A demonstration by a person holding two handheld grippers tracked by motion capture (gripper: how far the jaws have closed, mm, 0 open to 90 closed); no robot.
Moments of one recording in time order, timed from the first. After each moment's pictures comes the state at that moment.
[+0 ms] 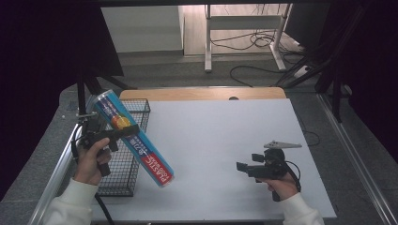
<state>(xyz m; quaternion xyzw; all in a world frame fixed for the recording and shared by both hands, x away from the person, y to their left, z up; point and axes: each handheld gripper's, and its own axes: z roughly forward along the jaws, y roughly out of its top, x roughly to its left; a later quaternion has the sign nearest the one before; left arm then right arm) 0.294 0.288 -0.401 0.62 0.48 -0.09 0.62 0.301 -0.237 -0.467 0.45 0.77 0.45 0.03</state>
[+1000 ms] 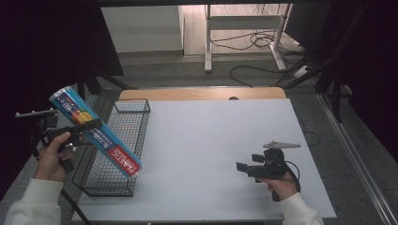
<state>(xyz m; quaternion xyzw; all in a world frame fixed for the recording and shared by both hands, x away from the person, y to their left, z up) 0.286 0.384 -0.393 0.59 0.53 -0.05 0.60 0.303 -0.238 -0.471 0.45 0.77 0.45 0.03</state>
